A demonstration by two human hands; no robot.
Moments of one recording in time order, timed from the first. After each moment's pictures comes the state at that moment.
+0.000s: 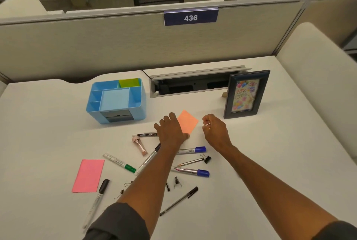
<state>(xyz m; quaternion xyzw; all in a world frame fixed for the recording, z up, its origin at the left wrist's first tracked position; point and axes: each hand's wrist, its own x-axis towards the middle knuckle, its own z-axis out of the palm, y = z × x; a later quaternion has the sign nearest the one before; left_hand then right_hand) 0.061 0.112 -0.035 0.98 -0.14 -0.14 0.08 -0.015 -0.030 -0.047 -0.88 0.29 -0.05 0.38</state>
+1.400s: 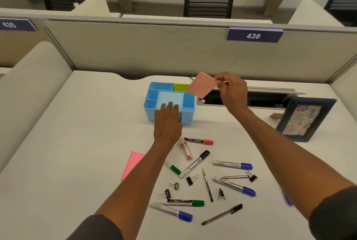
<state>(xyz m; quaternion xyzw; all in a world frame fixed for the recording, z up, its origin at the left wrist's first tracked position) 0.137 0.279 0.001 0.98 -0.16 0.02 0.10 0.151 0.054 0.070 -0.89 0.07 -0.30 0.33</state>
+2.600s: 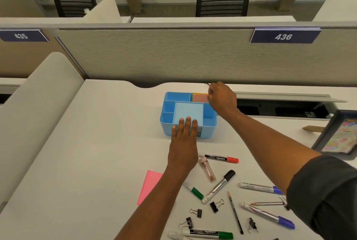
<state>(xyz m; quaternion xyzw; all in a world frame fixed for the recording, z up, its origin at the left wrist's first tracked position) 0.140 0.298 -0.020 0.97 -0.20 -0.02 0.14 0.257 0.113 0.011 -0.97 0.12 -0.14 0.16</state>
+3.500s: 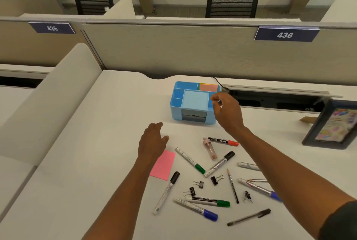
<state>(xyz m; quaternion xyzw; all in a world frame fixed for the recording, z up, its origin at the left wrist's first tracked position) 0.113 0.421 -0.018 0.97 -0.03 -0.05 0.23 0.137 0.148 0.018 -0.91 0.02 -0.22 0.36</state>
